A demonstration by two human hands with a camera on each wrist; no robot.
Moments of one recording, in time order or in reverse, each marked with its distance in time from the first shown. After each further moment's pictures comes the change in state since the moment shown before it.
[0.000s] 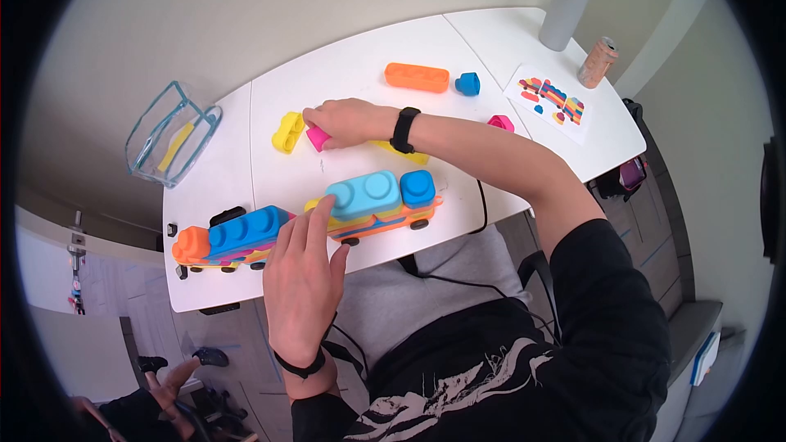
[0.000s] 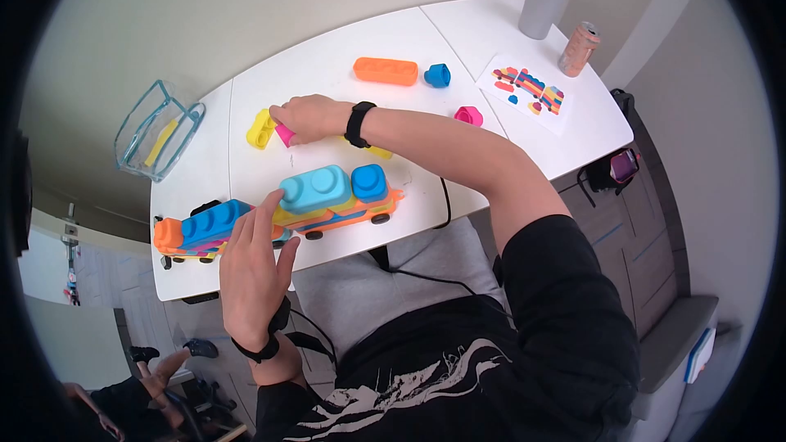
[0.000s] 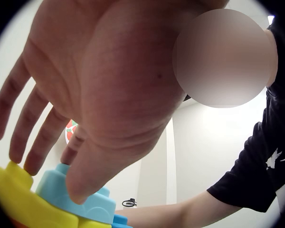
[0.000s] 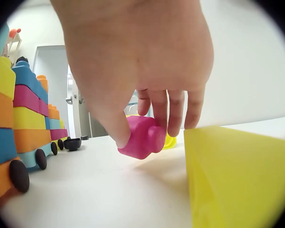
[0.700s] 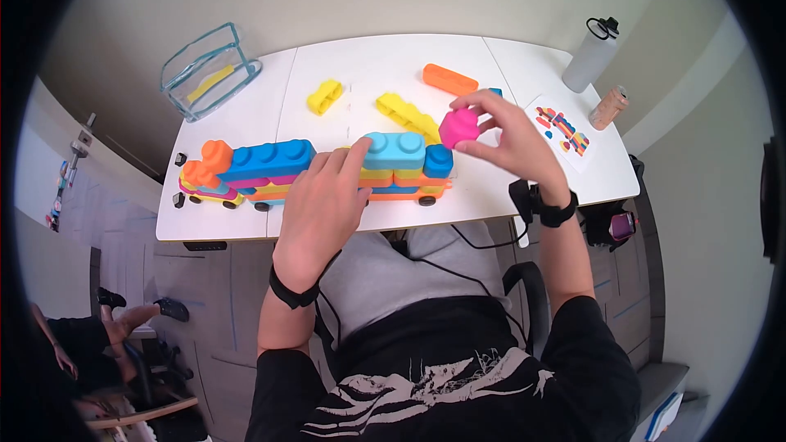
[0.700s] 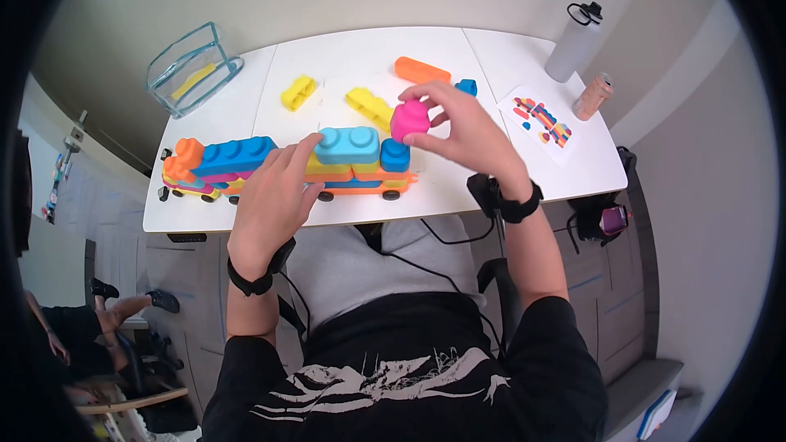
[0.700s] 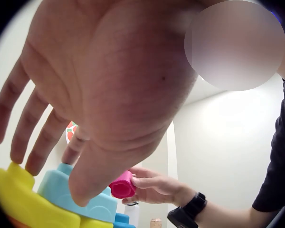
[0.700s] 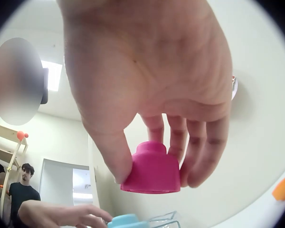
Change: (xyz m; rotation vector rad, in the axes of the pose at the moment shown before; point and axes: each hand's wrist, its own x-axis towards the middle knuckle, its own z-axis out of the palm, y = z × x) left_hand -0.005 -0.006 0.005 -0.058 0.102 0.072; right_hand -0.206 -0.085 -0.112 0.287 0.350 0.124
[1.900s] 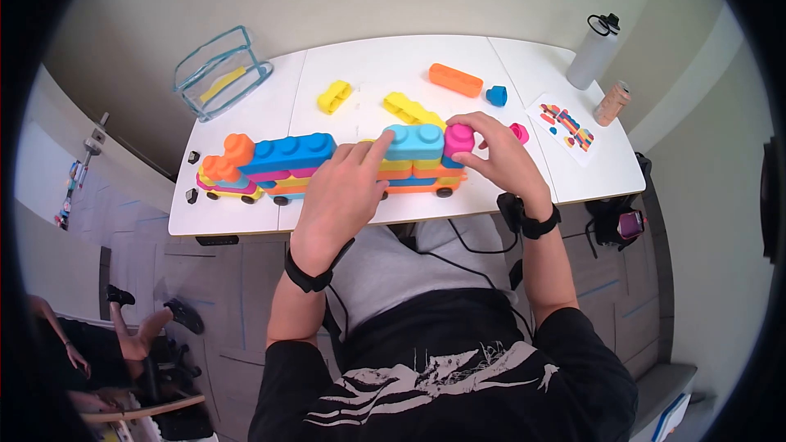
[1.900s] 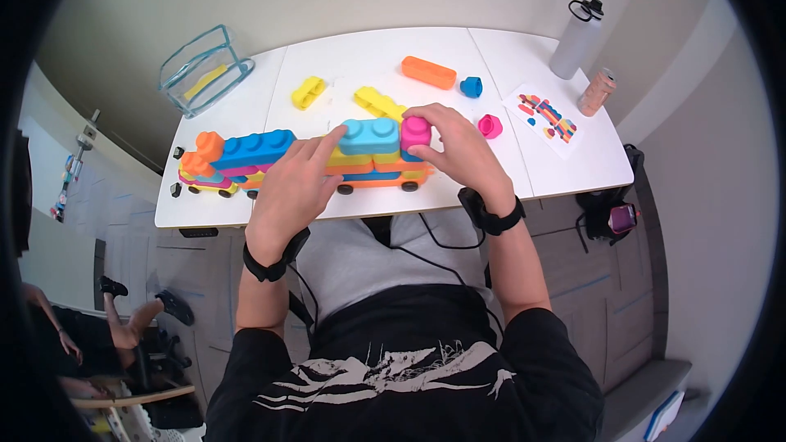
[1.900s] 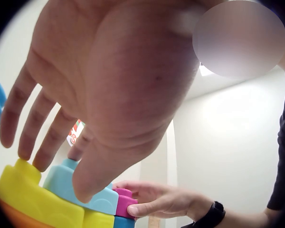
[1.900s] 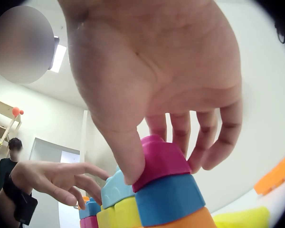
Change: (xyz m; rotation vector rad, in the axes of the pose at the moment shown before) left_hand 0.000 -0.006 0.002 0.023 -0.024 0.044; right_hand -0.021 -0.004 0.039 -0.055 0.038 0.105
